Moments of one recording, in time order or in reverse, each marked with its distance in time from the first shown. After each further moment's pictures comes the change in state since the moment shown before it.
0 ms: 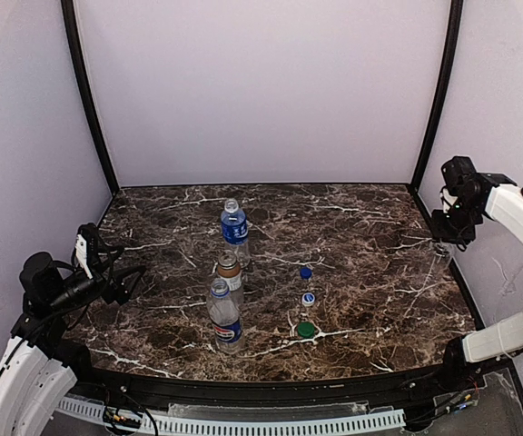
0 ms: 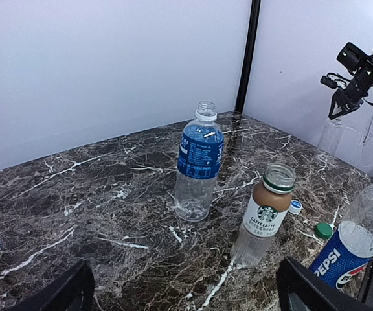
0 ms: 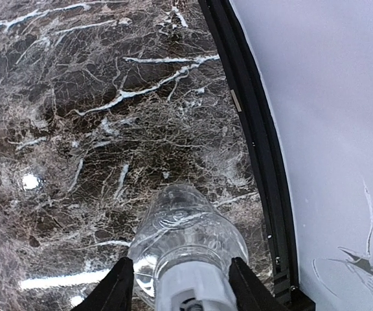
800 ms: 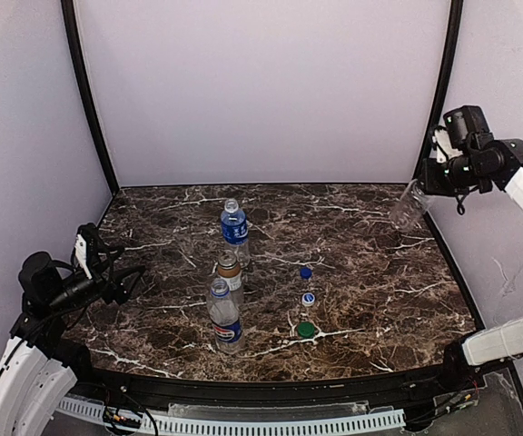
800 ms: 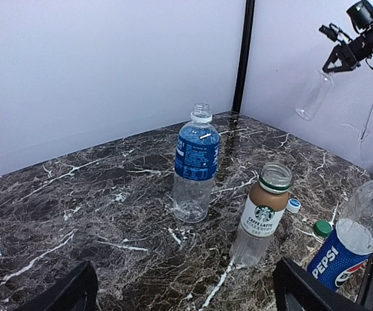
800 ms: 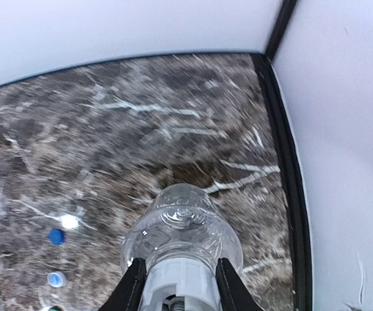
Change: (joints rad) left arm 0.001 -0.006 0.002 -0.001 0.014 0.016; right arm 0.167 -0.051 0.260 -0.018 -0.058 0.011
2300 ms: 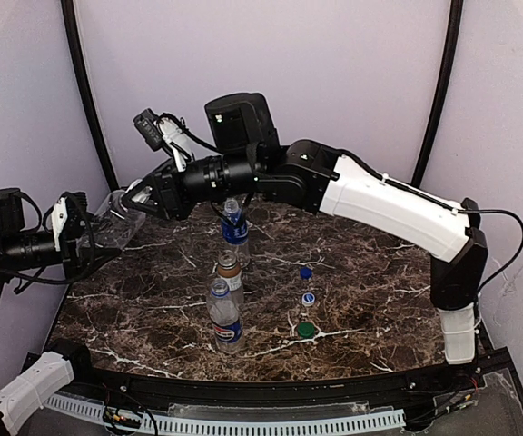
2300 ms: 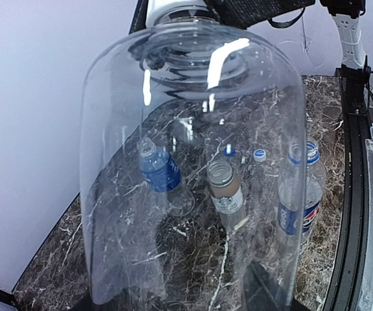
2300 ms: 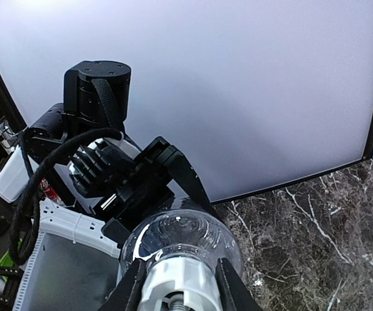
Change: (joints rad) left arm 0.000 0.304 0.726 -0.764 0.176 0.704; right arm 1.003 0.874 0.919 0.613 -0.562 -0.061
